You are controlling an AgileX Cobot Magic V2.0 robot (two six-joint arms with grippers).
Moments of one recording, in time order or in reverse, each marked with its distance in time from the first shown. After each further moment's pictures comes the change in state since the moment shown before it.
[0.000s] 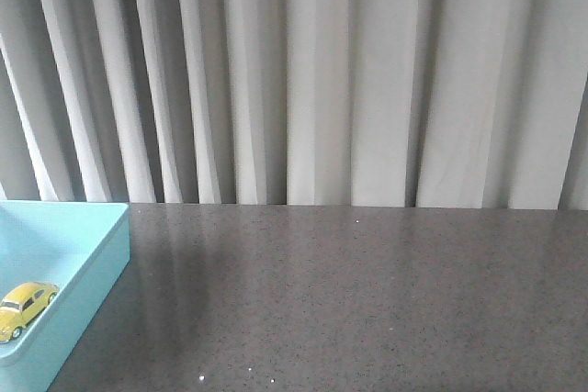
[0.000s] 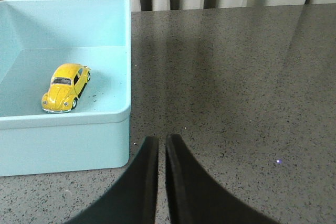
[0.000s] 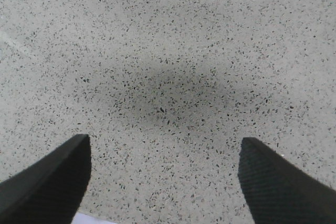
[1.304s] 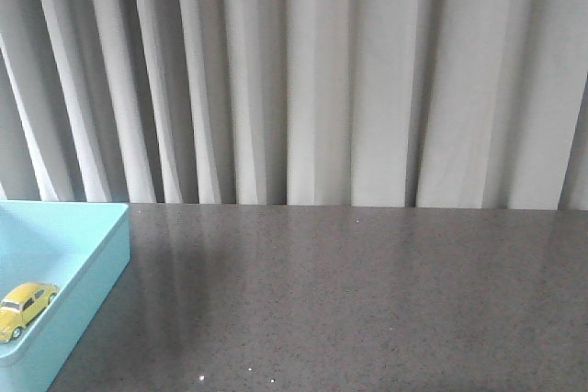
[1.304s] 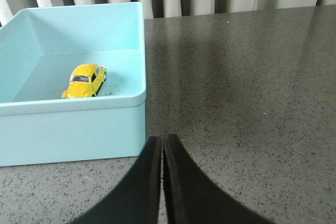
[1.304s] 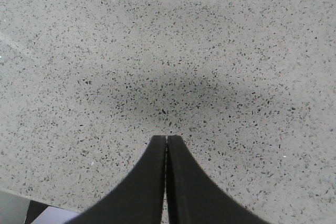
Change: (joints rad) left arm 0.000 -0.169 0.134 0.128 -0.045 -0.092; right arm 0.000 0.000 0.000 0.007 -0.003 0.000
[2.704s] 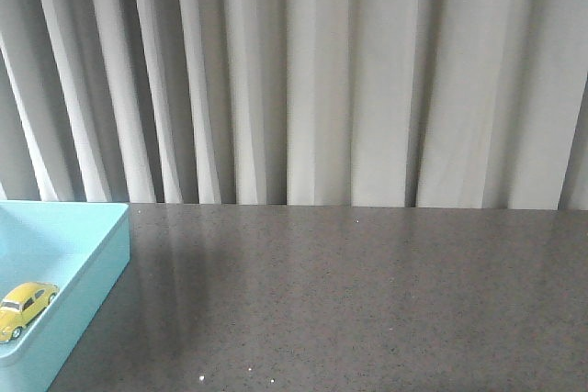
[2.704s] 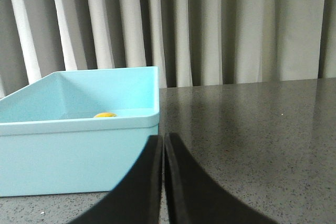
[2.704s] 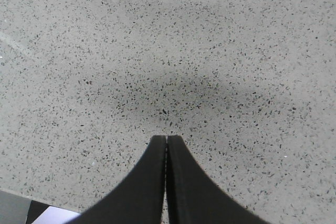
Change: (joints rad) left arm 0.000 -0.421 0.343 0.042 -0.260 -0.036; right arm 0.000 0.000 0.000 0.002 0.000 0.000
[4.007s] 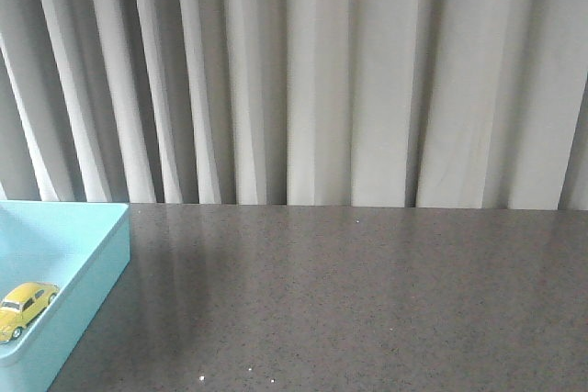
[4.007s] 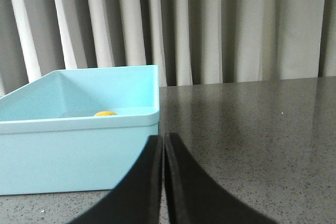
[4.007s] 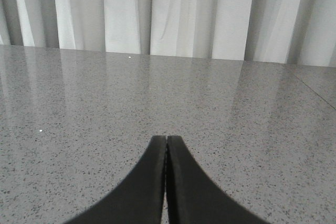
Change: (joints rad) left arm 0.000 0.000 0.000 0.000 0.004 -0.001; right arm -0.091 -0.939 0.684 -0.070 -0.646 -0.012
